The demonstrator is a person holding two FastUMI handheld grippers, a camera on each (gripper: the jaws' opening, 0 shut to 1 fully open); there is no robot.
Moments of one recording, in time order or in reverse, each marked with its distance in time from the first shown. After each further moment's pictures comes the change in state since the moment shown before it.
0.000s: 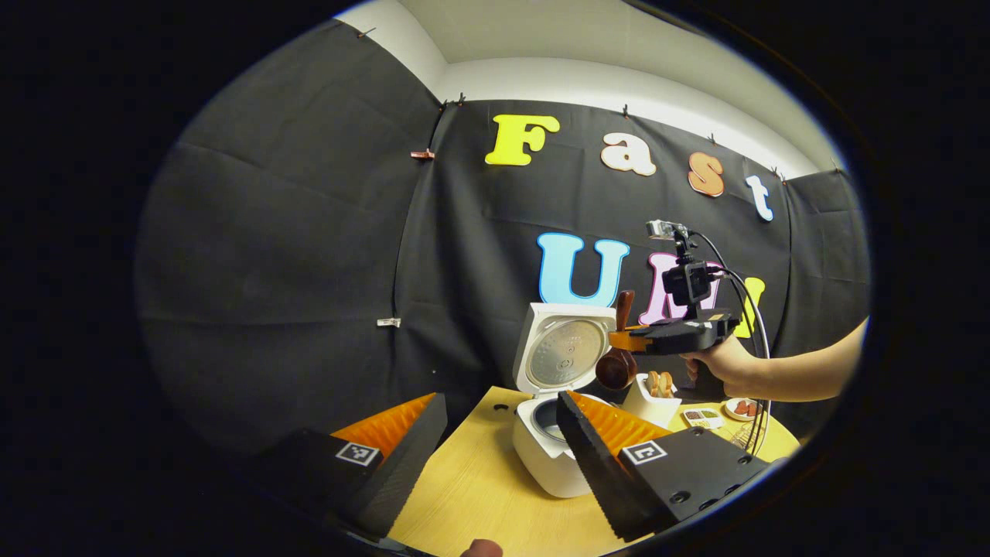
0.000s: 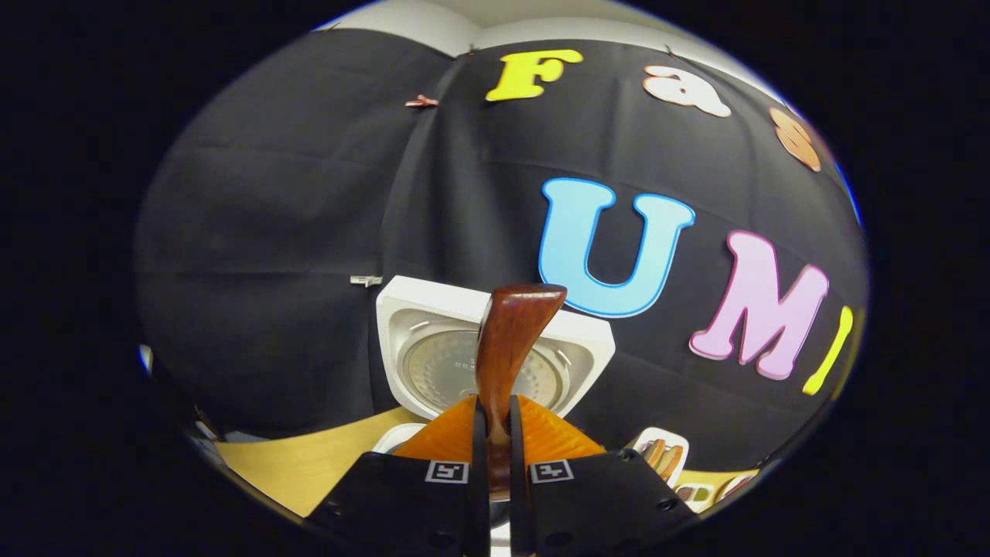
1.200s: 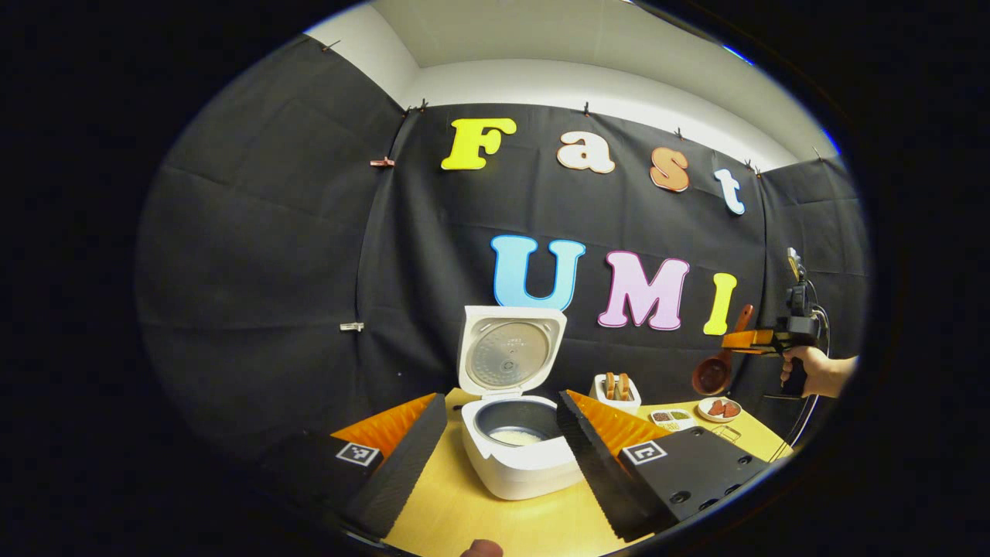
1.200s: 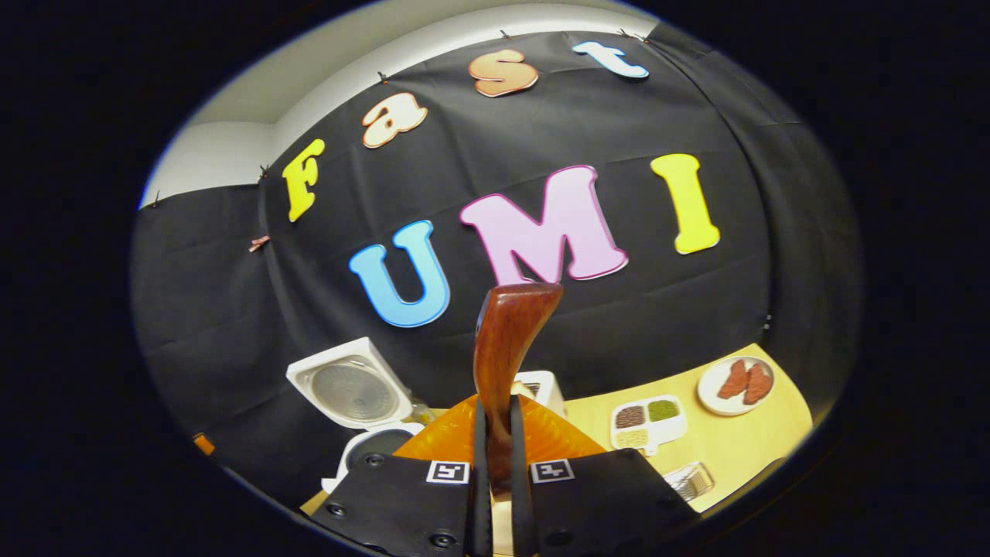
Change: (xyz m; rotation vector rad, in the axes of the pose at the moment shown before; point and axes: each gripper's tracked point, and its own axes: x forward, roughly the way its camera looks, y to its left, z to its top) left arm 0.000 -0.115 0.004 0.028 -0.002 -0.083; right arm -0.260 -0.308 -0.079 0.501 -0.119 -0.310
